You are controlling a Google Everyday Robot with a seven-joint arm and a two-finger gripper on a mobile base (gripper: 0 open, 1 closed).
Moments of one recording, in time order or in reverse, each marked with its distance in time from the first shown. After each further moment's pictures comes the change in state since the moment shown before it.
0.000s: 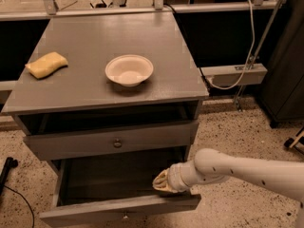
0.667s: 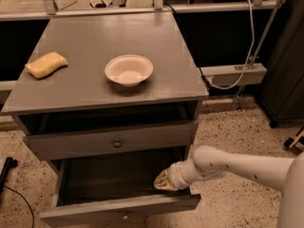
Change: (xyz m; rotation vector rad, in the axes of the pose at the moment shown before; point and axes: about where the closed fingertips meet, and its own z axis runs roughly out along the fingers) arm 0.019 -0.008 0.017 -0.052 0.000 0.011
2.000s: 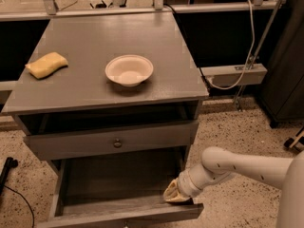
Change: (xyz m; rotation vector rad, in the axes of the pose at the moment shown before) arm 0.025 0.051 -0.021 -0.186 0.013 0.059
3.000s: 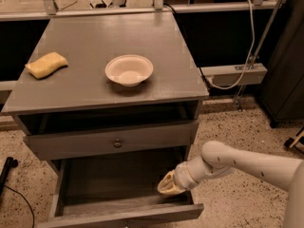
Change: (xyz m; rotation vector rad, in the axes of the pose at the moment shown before) arm -0.029 -0.019 -0.009 0.026 -0.096 -0.008
